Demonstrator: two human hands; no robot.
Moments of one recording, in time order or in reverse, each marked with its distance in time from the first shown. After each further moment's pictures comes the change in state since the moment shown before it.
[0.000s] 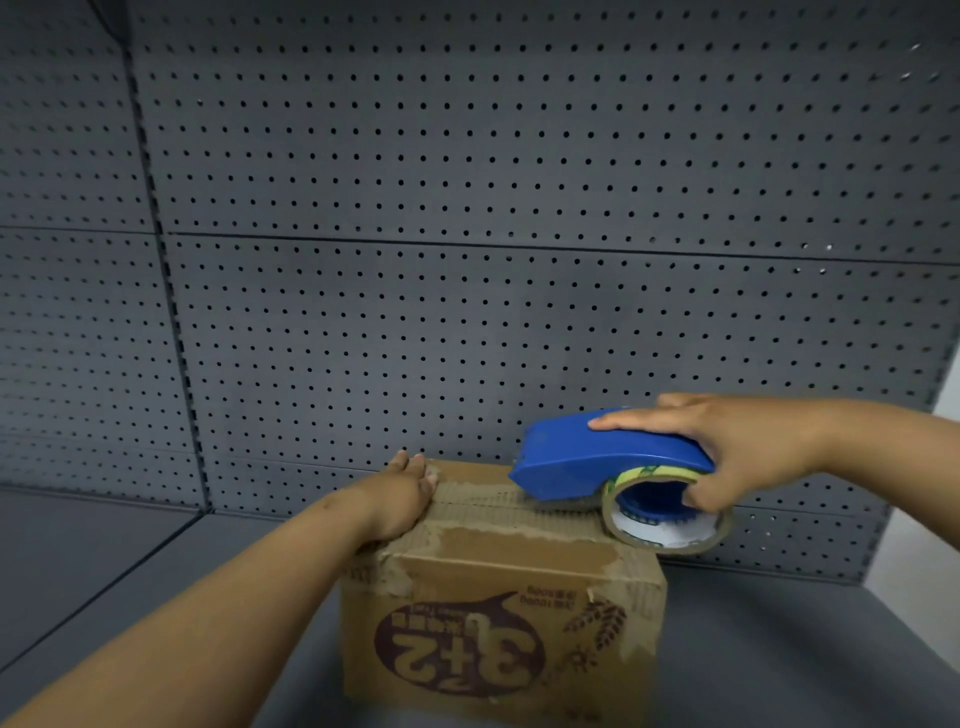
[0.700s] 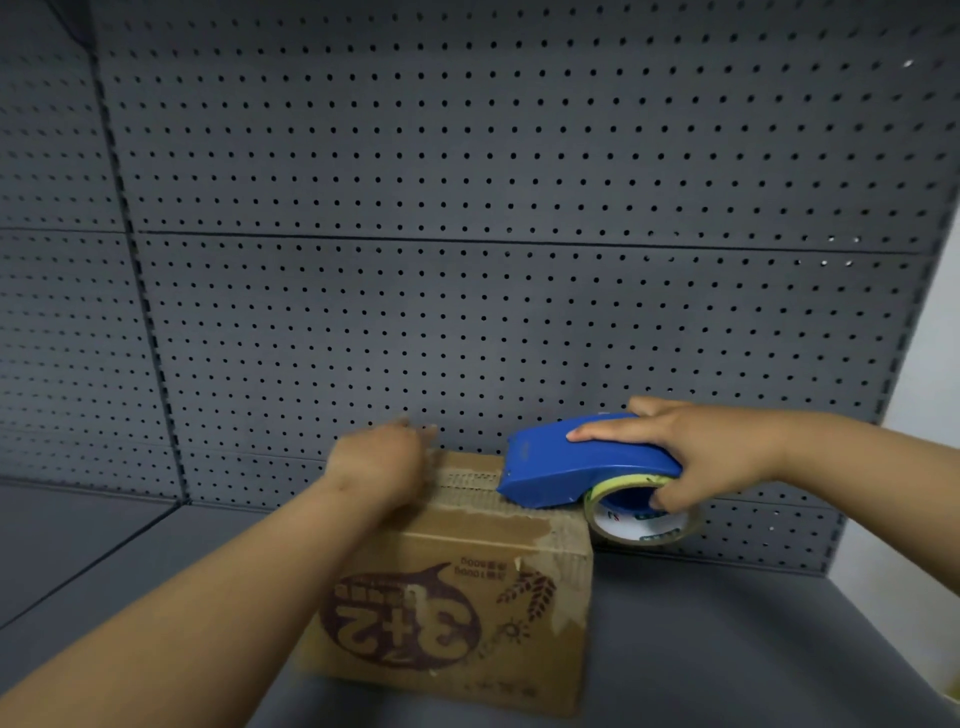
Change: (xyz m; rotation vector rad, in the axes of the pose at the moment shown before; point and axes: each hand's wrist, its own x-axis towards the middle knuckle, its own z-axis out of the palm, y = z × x) left_hand -0.008 0.061 -0.001 0.375 0.294 -0.092; right_hand -0.013 0.040 0.019 -0.033 0.015 -0.066
